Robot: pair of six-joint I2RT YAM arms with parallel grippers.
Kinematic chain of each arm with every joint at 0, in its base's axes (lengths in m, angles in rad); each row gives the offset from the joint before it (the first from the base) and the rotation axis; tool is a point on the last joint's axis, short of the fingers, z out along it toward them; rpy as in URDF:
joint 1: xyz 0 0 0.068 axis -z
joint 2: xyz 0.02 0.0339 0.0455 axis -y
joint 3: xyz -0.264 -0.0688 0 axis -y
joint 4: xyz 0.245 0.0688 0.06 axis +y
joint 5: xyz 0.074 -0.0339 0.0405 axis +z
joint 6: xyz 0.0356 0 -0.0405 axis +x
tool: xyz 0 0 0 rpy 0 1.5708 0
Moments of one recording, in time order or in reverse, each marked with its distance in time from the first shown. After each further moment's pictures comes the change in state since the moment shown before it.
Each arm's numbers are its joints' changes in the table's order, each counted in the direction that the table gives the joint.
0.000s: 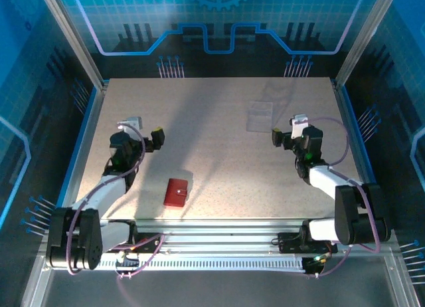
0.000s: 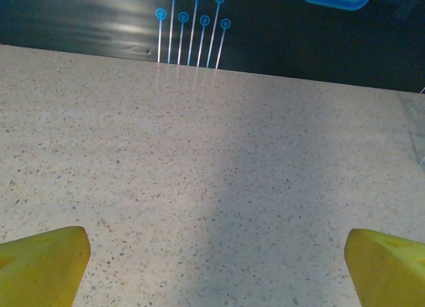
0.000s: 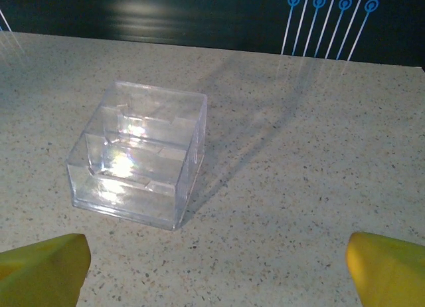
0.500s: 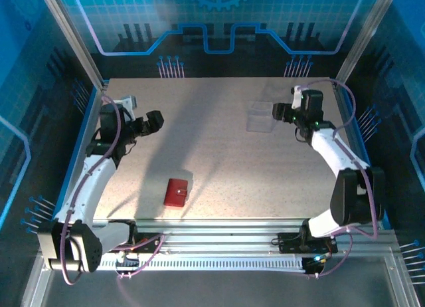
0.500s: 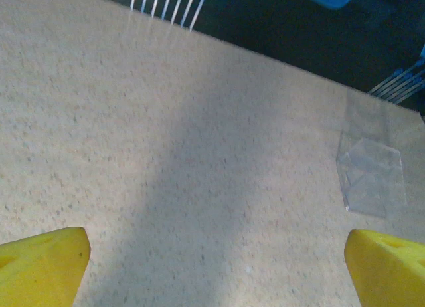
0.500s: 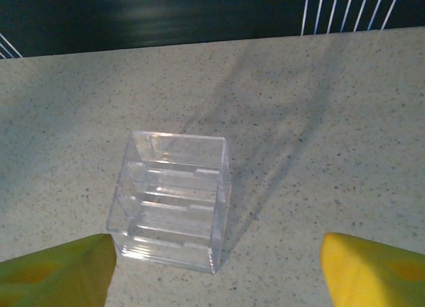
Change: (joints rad) left arm -0.002 -0.021 0.477 0.709 -0.121 -0.179; right arm 0.001 -0.205 0.587 0.600 0.060 0.159
